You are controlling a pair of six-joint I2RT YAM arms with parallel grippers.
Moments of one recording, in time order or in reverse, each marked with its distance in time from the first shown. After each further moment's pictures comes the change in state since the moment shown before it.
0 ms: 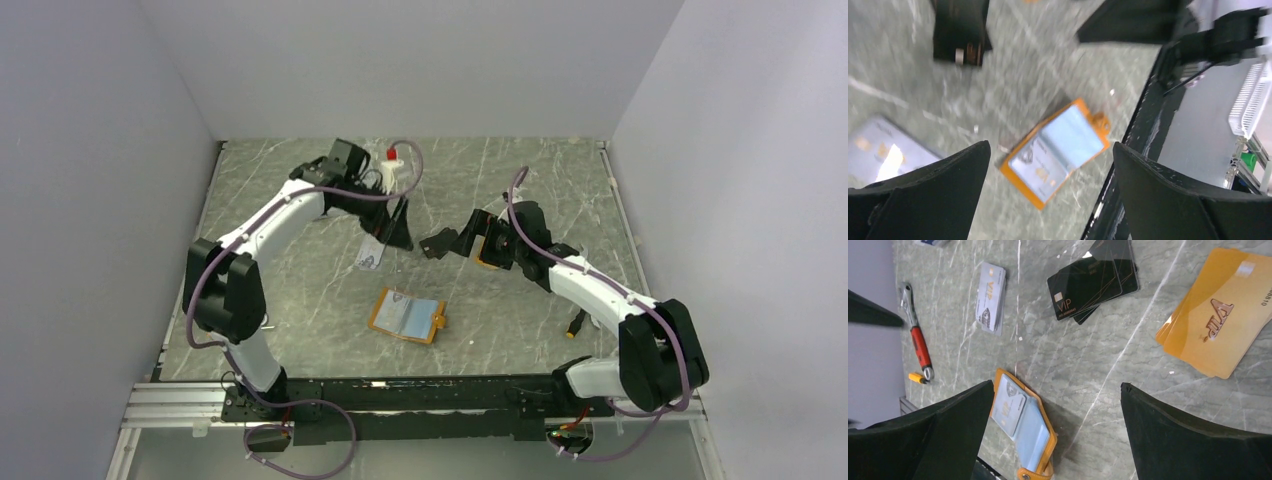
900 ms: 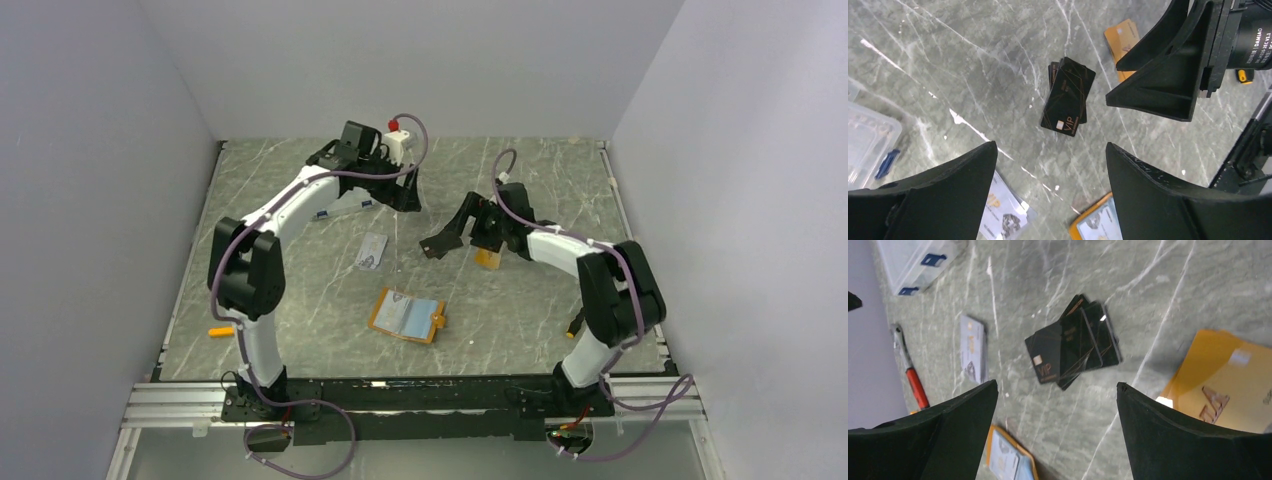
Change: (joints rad) left arm 0.004 0.133 0.054 0.231 -0.331 -0.130; right arm -0.064 0.323 0.163 0.123 -0.032 0.045
